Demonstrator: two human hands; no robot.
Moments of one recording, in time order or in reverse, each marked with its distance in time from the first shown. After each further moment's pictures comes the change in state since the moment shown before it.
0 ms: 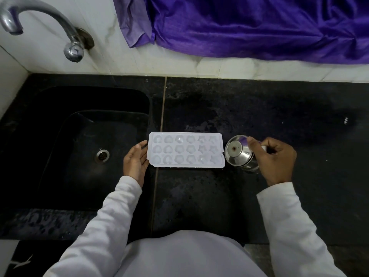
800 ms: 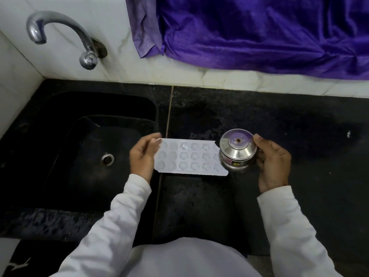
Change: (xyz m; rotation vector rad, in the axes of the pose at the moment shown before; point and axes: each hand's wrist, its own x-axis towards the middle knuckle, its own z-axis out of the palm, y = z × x) left_hand -0.032 0.041 0.029 0.155 -0.085 0.366; right_hand 0.004 -0.021 0.020 0.609 0.010 0.328
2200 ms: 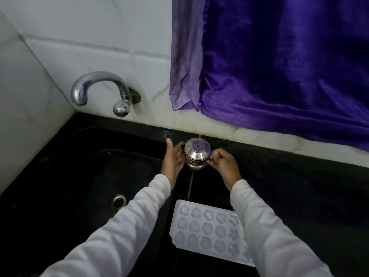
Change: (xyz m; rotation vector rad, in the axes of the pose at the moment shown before) left_hand 0.181 0.032 0.039 -0.265 -0.124 -0.394; right_hand 0.146 0.080 0.219 -0.362 -0.512 0.124
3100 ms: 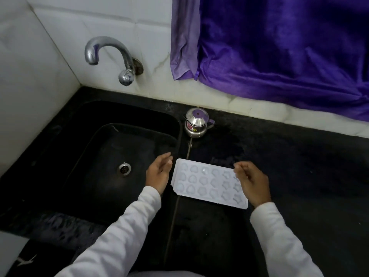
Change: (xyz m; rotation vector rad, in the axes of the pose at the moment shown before) left_hand -0.116 -0.095 -0.076 0.446 0.200 0.194; right_hand -0.169 0.053 -0.090 -0.422 0.214 -0.146
